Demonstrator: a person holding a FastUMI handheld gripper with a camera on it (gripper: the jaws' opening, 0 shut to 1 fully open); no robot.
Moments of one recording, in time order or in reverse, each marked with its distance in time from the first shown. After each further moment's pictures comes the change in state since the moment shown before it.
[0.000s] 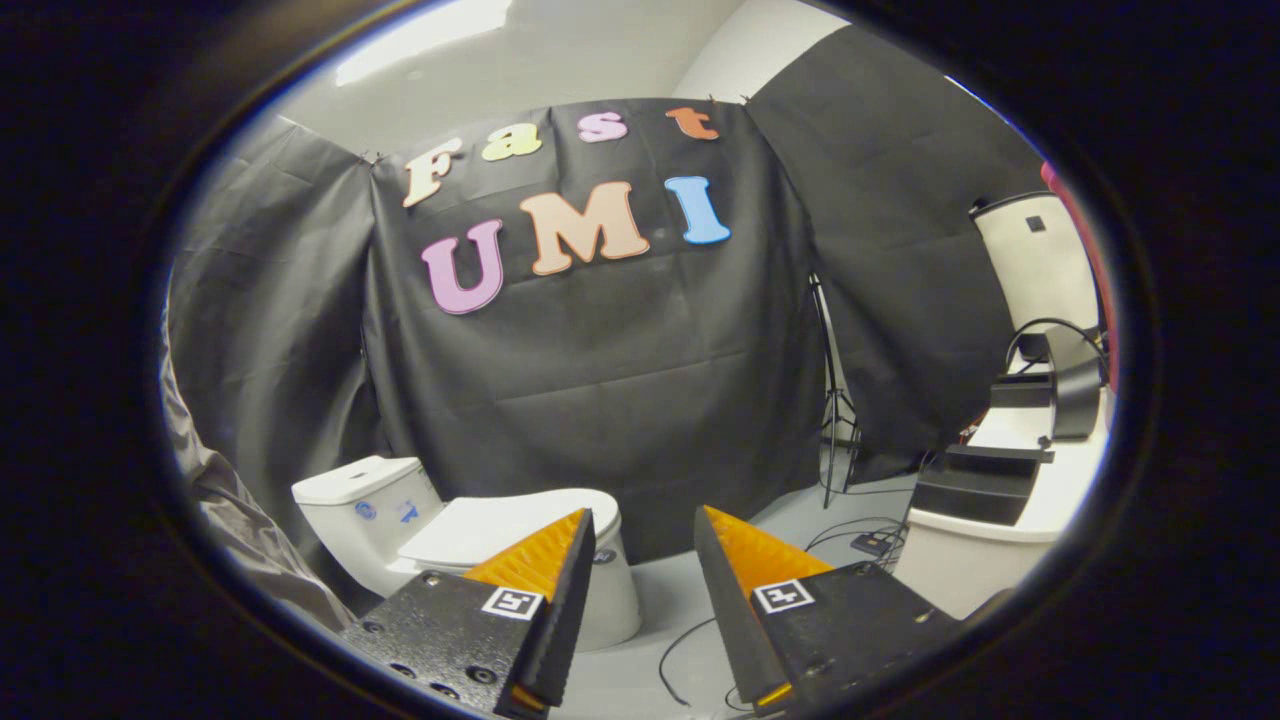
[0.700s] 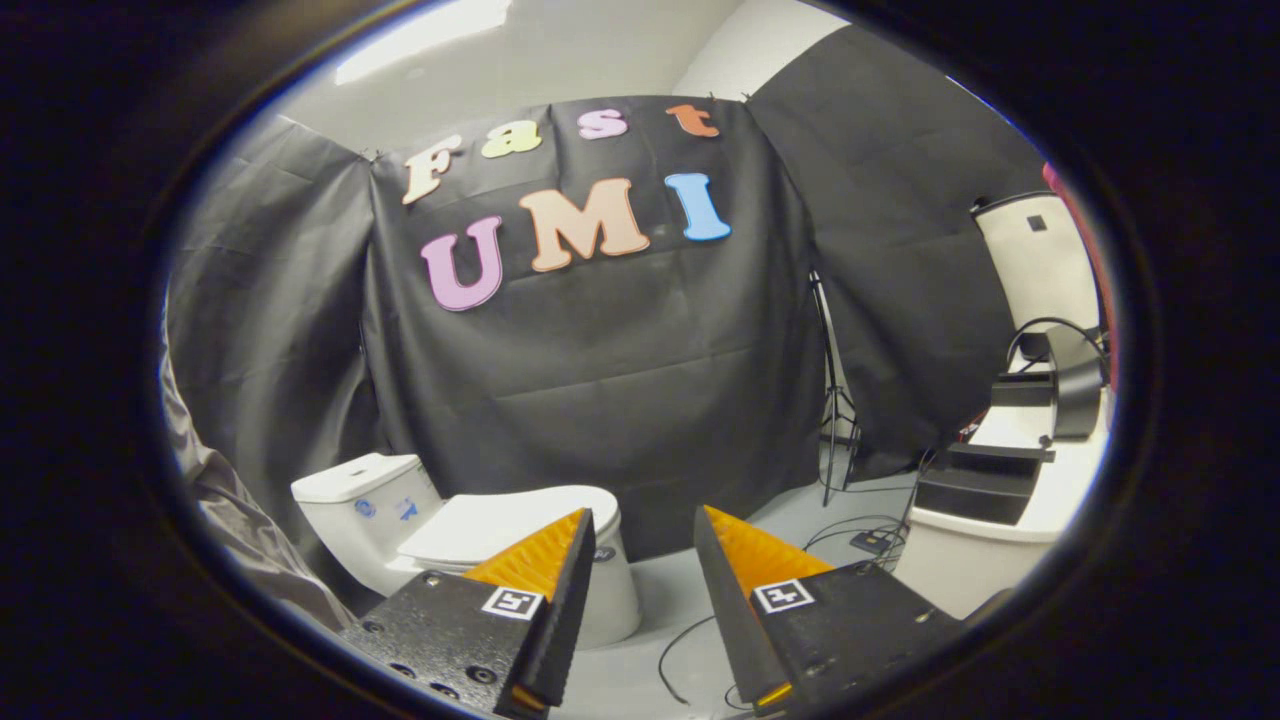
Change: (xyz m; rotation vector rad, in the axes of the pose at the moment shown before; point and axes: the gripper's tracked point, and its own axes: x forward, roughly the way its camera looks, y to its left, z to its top) arm 0.001 0.001 0.001 -0.003 0.001 -0.001
